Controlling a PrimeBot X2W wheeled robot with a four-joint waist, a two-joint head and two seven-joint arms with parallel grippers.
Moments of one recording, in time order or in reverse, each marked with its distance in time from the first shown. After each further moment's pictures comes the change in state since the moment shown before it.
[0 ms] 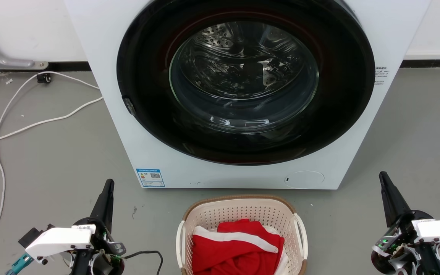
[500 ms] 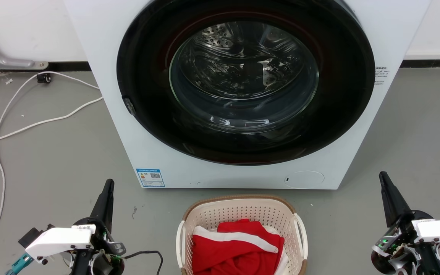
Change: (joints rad) left arm 0.000 0.000 0.000 0.000 0.000 0.000 0.000; right arm 0.000 0.000 0.000 0.000 0.000 0.000 0.000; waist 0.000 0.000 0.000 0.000
